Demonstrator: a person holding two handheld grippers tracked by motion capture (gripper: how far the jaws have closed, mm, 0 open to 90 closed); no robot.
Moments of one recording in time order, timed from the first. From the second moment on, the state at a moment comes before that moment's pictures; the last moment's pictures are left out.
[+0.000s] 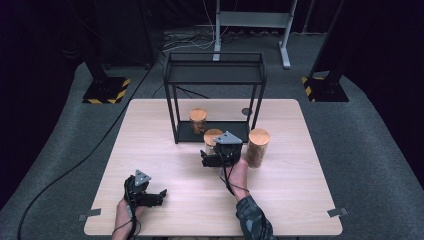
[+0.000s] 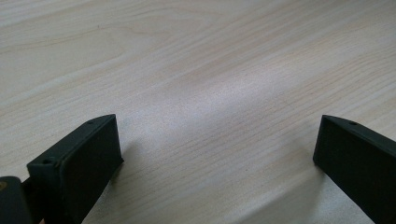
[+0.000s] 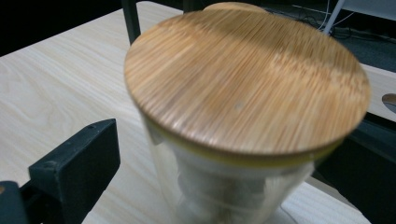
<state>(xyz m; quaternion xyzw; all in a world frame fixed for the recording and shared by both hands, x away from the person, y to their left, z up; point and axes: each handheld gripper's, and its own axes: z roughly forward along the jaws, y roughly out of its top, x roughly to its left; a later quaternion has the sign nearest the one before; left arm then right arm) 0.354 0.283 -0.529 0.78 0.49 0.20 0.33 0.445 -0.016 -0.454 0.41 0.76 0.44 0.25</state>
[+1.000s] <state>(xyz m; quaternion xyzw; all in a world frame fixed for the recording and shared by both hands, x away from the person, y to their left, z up) 0.354 0.283 -0.529 0.79 0.48 0.20 0.33 0.453 -0.018 -0.457 0.41 0.74 0.47 0.26</state>
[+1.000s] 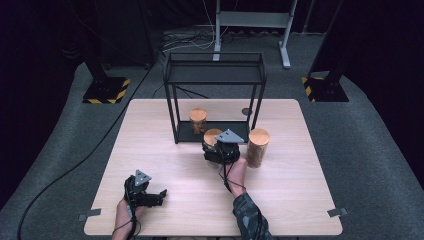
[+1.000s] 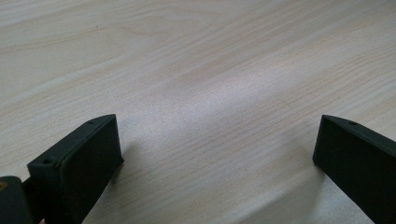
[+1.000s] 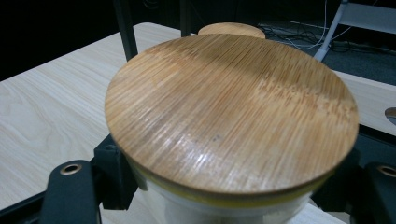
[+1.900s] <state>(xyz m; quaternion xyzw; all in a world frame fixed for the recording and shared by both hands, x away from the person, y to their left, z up) 0.354 0.283 -0.529 0.79 0.48 0.20 0.33 0.451 -0.017 -0.437 0.40 0.73 0.47 0.28</state>
